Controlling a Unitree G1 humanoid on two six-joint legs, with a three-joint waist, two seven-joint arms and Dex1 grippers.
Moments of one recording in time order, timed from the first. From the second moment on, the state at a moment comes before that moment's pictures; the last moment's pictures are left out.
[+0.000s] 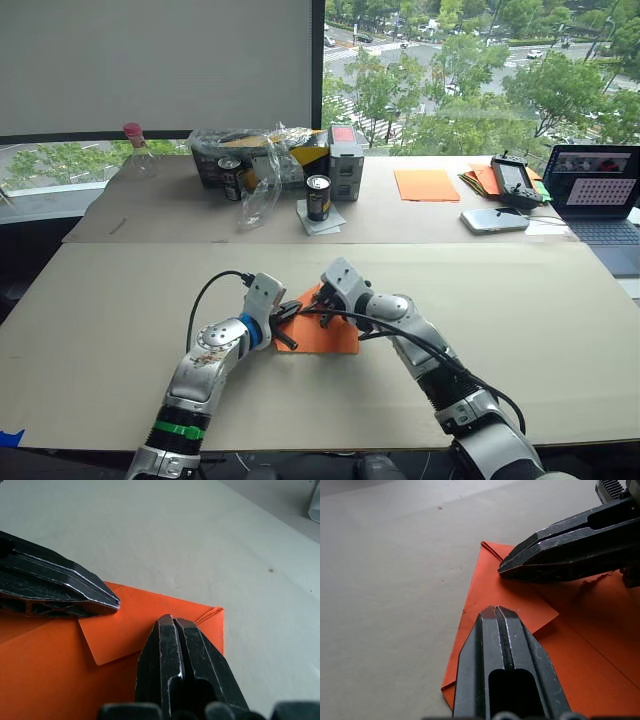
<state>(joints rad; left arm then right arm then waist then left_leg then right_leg) -0.33 0.28 -0.10 -0.02 -0.15 0.53 -0.55 -0.66 -0.16 0.32 0.30 -0.05 0.43 0.58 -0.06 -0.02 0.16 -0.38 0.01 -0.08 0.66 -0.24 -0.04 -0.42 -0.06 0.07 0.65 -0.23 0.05</state>
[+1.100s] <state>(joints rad) -0.34 0.31 -0.10 0.01 -0.15 0.48 -0.55 -0.80 -0.16 0.22 0.51 -0.05 0.31 0.56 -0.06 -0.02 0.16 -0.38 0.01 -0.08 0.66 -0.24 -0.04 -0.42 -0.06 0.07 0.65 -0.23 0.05</state>
